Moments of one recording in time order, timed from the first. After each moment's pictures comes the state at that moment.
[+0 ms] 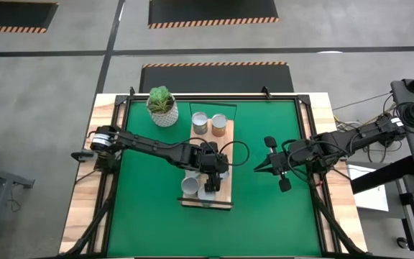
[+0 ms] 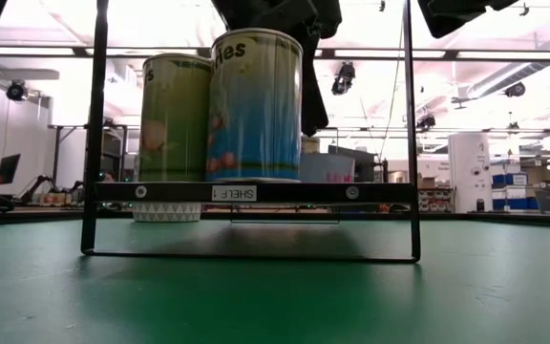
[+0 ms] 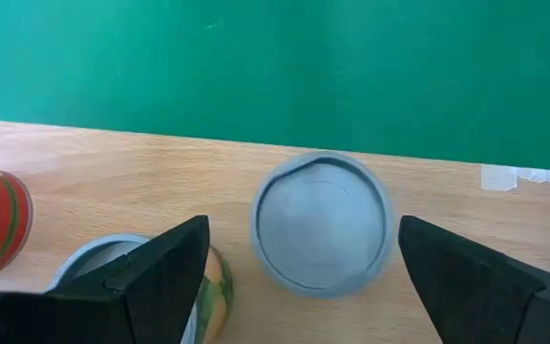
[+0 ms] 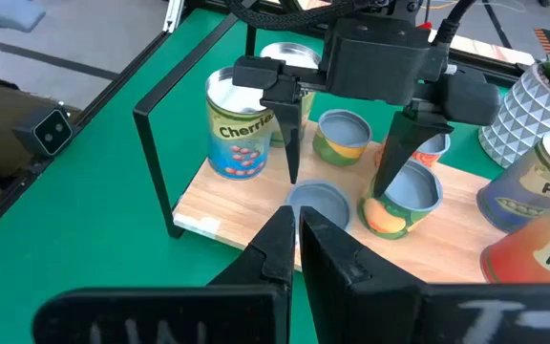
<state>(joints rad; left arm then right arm) -0.15 1.93 1.56 -0.63 -0.20 -0.12 0.29 0.90 0.79 -0.38 0.05 -0.09</state>
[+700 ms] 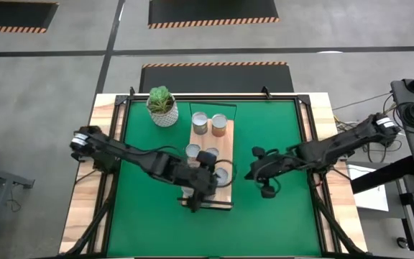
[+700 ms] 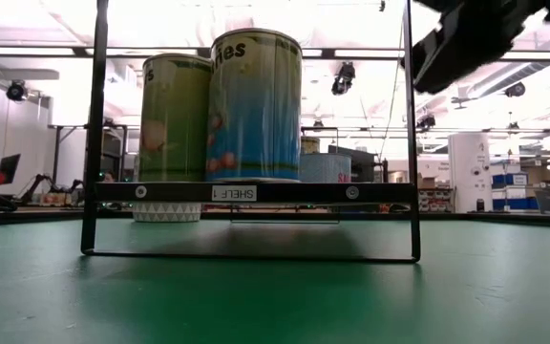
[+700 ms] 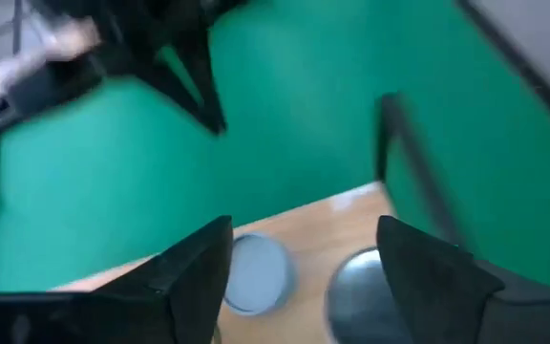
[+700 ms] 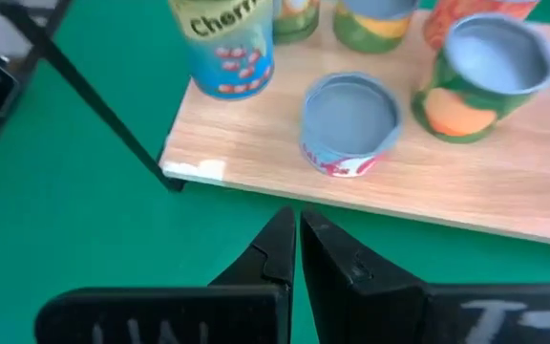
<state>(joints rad) -0.32 1.75 1.61 -0.66 -0.23 0.18 0.29 1.18 0.78 -0.34 0.05 0.13</state>
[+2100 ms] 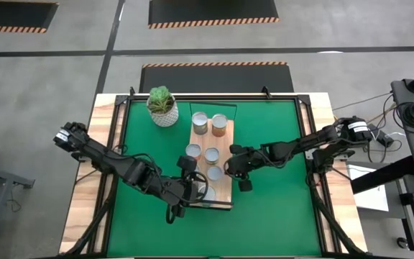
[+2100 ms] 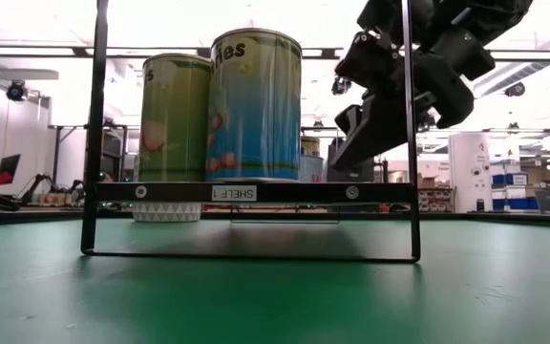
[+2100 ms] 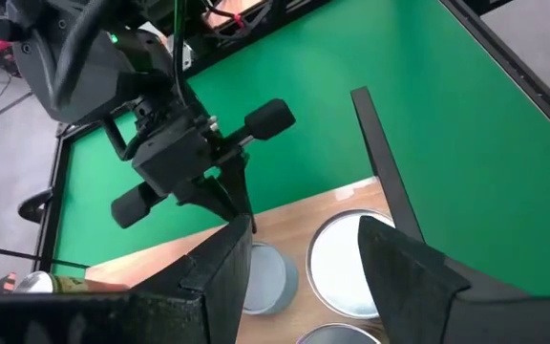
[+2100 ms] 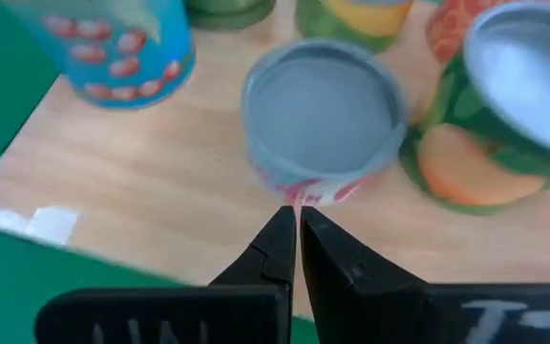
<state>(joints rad) -0.47 1.57 1.44 -0.59 -0.45 0.11 0.09 1.55 0.78 0.05 -0.09 -0.10</state>
